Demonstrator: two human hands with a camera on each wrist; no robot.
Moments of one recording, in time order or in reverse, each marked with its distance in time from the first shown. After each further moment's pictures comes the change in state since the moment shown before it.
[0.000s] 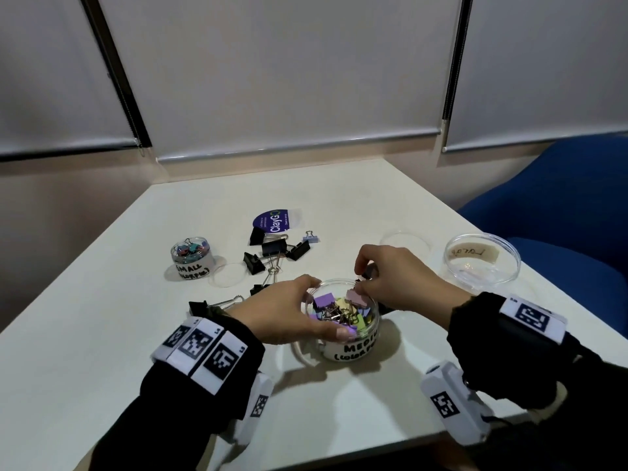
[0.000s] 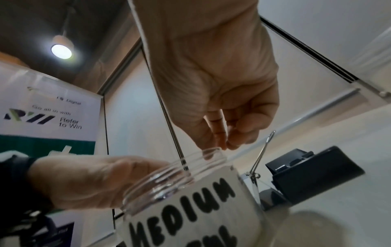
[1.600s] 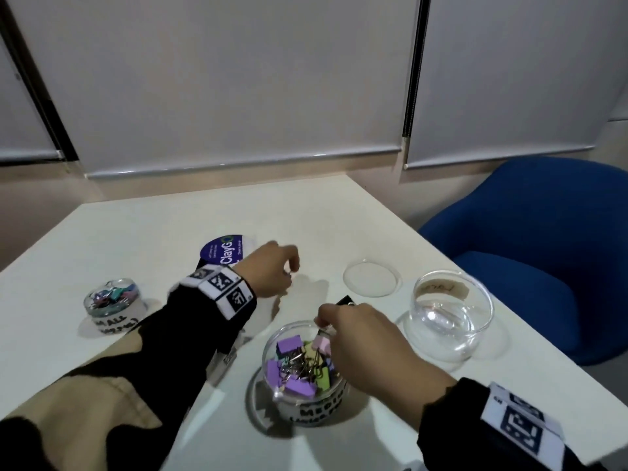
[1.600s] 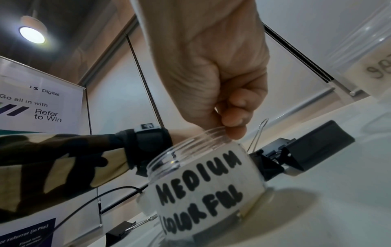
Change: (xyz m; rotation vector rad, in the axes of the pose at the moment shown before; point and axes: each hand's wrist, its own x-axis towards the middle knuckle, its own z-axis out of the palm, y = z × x) left_hand 0.174 0.008 -0.041 0.344 0.212 0.206; right_hand -0.002 0.000 0.003 -0.191 -0.021 -0.029
